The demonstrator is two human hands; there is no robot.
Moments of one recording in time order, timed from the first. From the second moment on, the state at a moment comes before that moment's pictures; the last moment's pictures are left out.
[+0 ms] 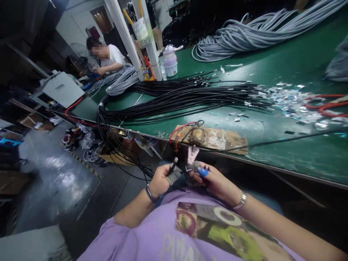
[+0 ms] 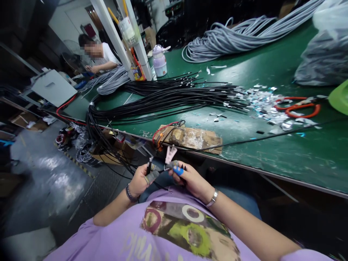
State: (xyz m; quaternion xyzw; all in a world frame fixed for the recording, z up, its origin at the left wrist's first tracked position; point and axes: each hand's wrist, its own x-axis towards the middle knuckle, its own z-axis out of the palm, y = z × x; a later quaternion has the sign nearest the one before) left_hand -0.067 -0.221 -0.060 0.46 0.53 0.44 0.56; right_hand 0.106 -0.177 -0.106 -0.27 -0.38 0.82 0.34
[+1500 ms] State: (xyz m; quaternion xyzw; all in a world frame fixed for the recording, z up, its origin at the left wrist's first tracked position) left_hand -0.097 -0.224 -0.080 0.32 0.50 0.32 0.74; right_hand 0.110 -0.185 -0.092 -0.27 -0.74 0.50 0.36
